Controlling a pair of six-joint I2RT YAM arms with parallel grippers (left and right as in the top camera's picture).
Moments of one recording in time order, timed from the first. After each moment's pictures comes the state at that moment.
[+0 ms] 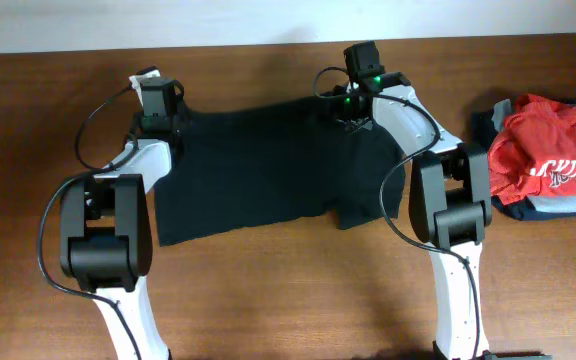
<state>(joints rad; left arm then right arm) -0.03 2.17 1.37 0.14 -0.27 -0.30 0.22 2.43 1.98 -0.68 -0.13 0.55</state>
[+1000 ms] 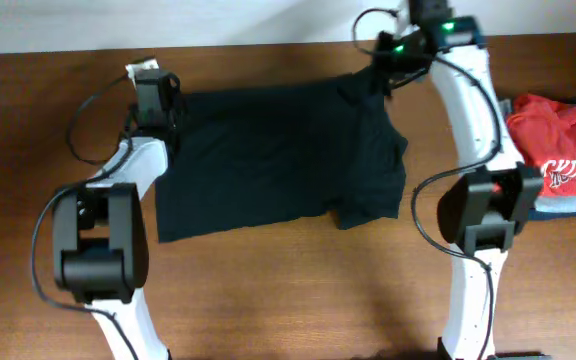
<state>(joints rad) -0.03 2.07 1.37 0.14 -0.27 -0.23 0.06 2.34 2.40 -1.09 -0.23 0.32</state>
